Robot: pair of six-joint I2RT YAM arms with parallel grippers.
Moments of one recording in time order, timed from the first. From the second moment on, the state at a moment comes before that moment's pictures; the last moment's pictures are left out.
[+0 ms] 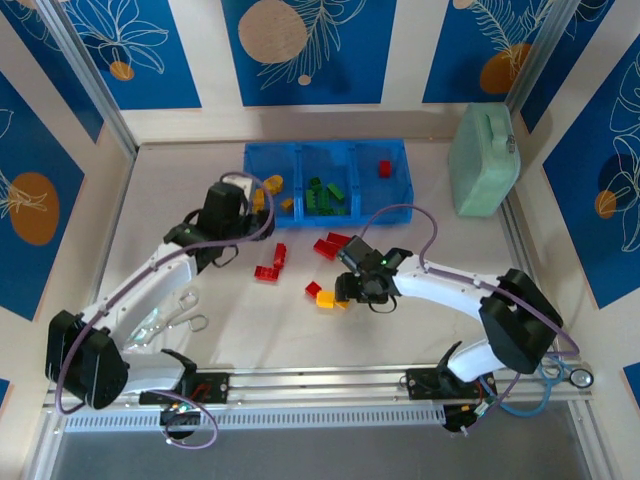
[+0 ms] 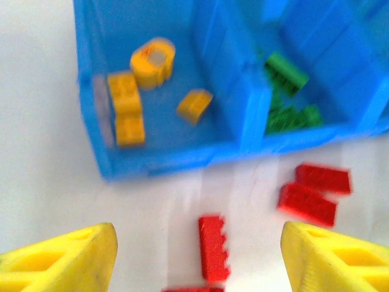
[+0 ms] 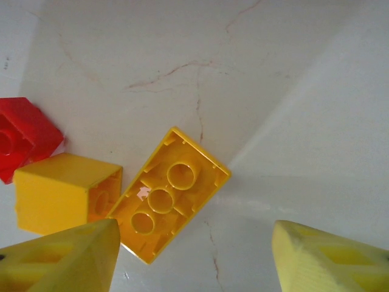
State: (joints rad) left arm -0.48 1.26 0.97 -0.43 -0.10 -0.32; right arm 0.81 1.46 0.84 -0.65 0.04 0.79
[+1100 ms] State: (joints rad) left arm -0.58 0.79 0.44 -0.46 -0.14 -0.57; right arm 0.88 1.73 1.17 -0.80 0.13 0.81
